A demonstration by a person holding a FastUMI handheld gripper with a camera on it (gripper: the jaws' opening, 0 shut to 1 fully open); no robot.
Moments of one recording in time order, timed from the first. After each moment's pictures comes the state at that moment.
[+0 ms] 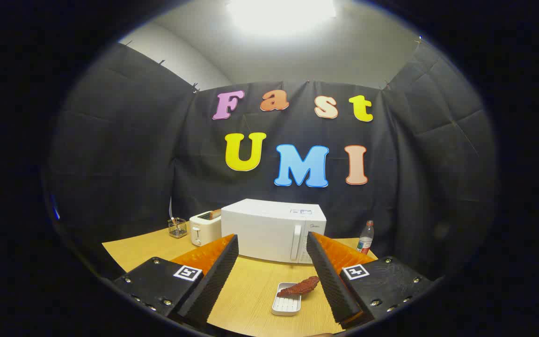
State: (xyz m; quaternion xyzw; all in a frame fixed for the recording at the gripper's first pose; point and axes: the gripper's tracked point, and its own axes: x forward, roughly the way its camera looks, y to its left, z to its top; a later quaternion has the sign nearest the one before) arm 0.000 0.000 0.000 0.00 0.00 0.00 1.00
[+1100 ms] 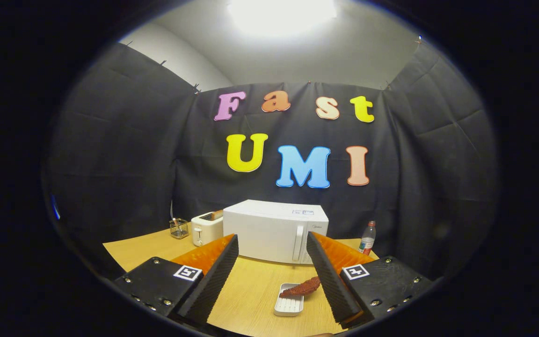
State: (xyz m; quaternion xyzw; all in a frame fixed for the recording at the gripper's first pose) arm 0.002 0.001 0.000 0.00 -0.01 0.00 1.00
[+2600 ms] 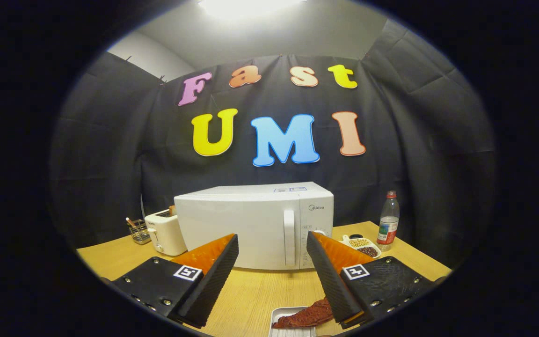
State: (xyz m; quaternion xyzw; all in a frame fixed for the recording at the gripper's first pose) arm 0.210 -0.055 -0.124 0.06 0.03 -0.06 1.00
